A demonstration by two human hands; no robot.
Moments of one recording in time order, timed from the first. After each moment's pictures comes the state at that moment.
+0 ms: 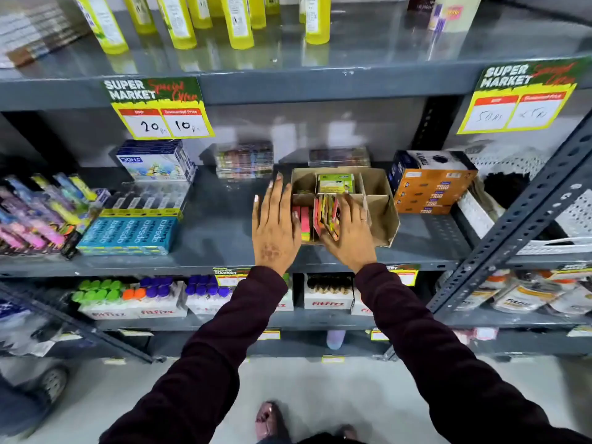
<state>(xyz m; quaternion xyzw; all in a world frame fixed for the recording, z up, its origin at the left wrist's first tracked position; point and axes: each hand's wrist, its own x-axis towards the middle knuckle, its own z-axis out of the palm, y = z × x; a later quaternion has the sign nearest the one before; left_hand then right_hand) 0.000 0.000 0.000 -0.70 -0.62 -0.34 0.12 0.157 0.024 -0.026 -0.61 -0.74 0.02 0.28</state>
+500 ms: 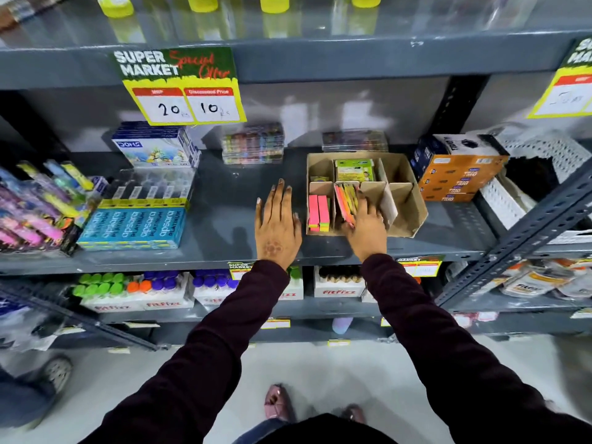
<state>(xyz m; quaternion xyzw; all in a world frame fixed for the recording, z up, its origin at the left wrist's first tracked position) -0.046 0.023 -0.036 -0.71 -0.66 -0.25 0.05 0.130 0.043 -0.047 -0.72 -0.65 0.11 0.21</state>
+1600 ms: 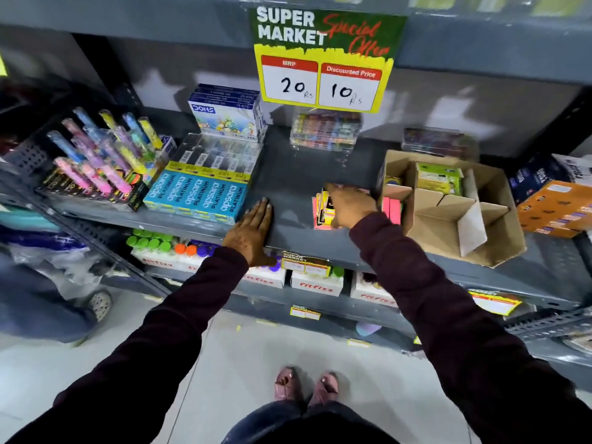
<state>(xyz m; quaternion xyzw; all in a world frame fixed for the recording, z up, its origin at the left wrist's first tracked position) -0.232 0.012 -0.088 -0.74 -0.67 0.01 -0.06 -0.020 0.087 0.008 -0.54 -0.83 0.11 -0.06</state>
